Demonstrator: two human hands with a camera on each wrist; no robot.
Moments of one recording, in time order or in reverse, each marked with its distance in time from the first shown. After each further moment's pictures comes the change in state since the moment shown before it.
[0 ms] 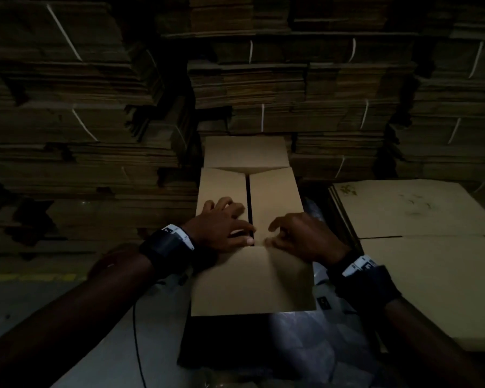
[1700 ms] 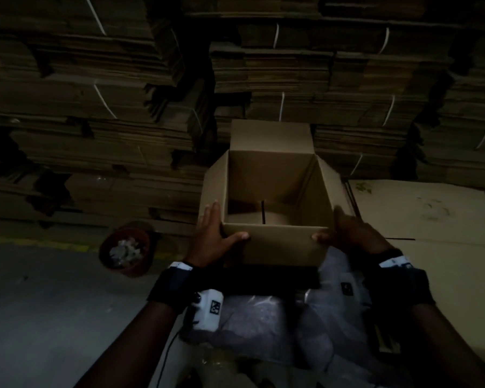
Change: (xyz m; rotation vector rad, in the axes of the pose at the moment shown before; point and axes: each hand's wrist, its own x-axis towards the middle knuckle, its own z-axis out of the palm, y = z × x) left_hand -0.038 0.031 0.076 -0.968 0.377 -0.657; right_hand -0.015 0.067 -0.005 0.083 -0.218 0.507
